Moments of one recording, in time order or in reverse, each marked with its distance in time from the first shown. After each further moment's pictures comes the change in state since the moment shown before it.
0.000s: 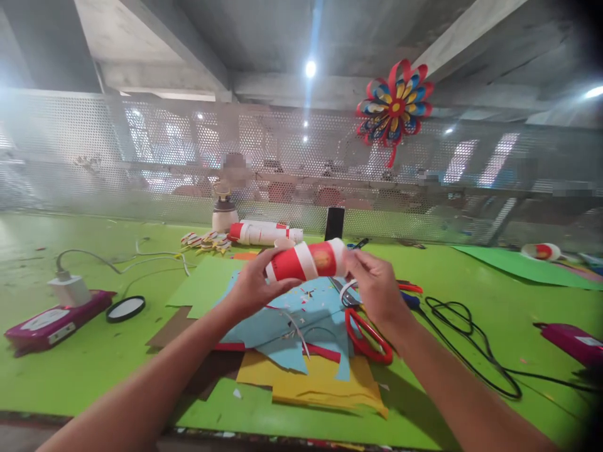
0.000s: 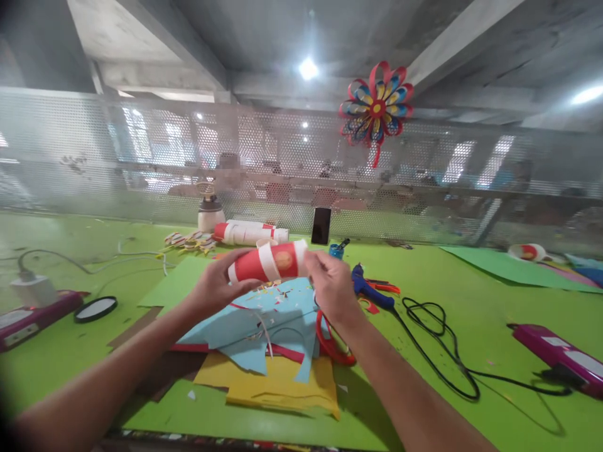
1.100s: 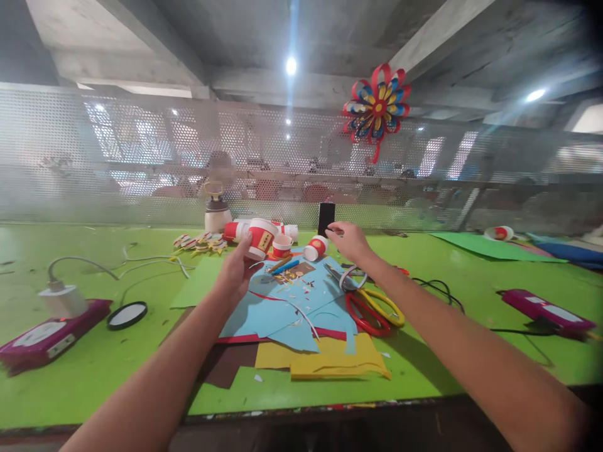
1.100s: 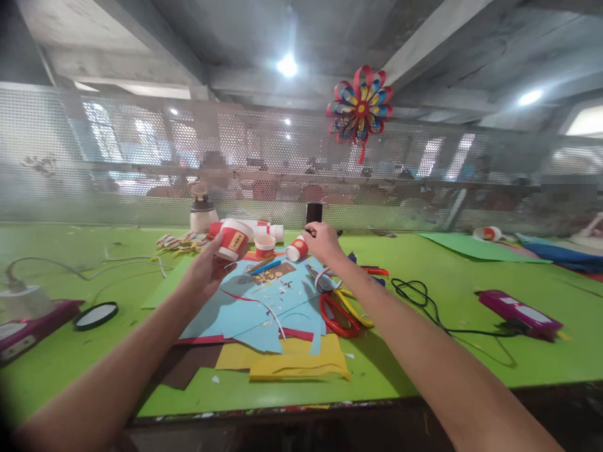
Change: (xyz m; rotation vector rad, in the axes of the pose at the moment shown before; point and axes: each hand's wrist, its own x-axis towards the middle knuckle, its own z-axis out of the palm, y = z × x) left_hand 0.022 -0.040 -0.023 -0.816 0.257 -0.510; right_hand 0.075 0.042 0.017 -0.659 -0.093 0.060
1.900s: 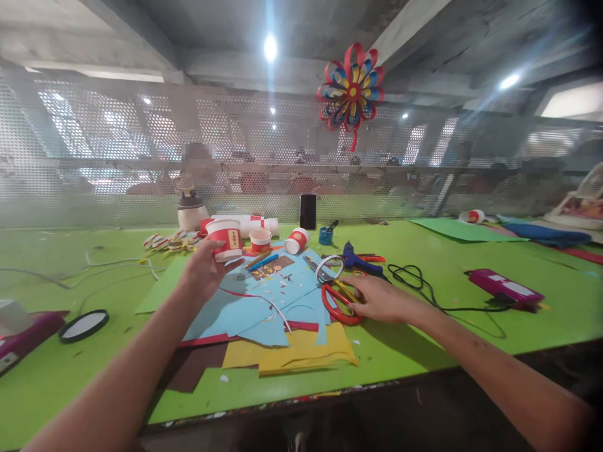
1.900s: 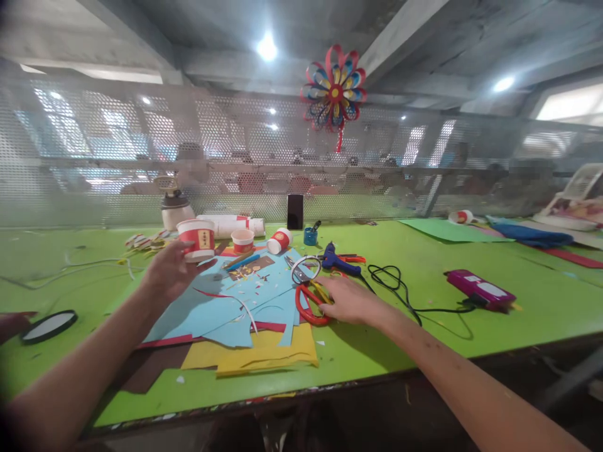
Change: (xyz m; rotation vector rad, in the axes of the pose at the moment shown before) left_hand -0.006 0.007 0.004 -0.006 -0.106 0.019; right_hand -0.130 0.058 -0.072 -0.218 -0.603 -0.042
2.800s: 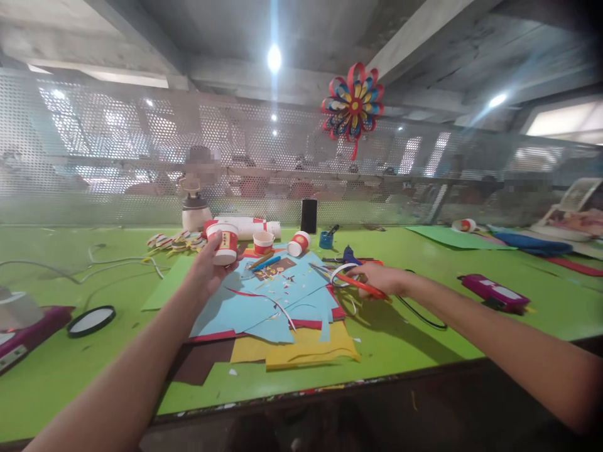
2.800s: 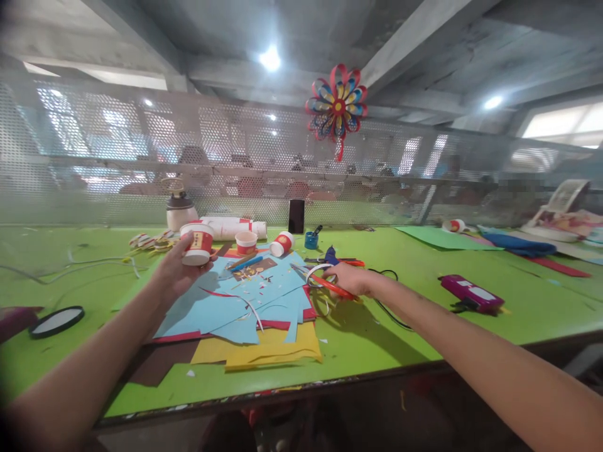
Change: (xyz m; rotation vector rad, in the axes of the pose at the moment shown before) left_hand 0.015 -0.002 -0.019 -0.002 0.078 -0.072; right_hand 0.031 0.010 -0.031 0.243 -0.322 0.253
